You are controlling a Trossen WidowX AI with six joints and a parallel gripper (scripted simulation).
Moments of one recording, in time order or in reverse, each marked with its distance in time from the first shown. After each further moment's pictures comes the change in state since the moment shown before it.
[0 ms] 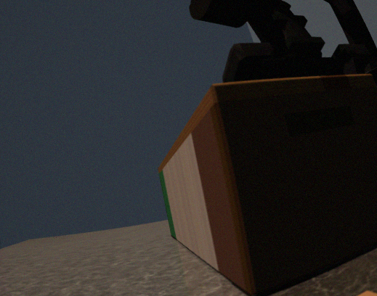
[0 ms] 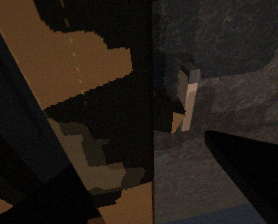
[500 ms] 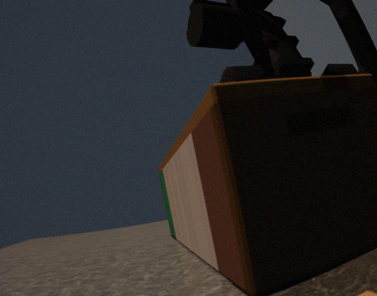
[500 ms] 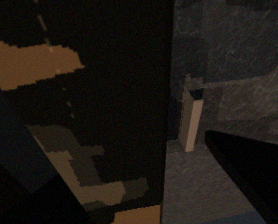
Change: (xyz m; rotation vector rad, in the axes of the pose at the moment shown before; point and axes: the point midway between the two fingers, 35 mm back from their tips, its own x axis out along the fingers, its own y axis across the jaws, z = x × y) arm 0.002 0.001 0.034 -0.001 -0.007 0.014
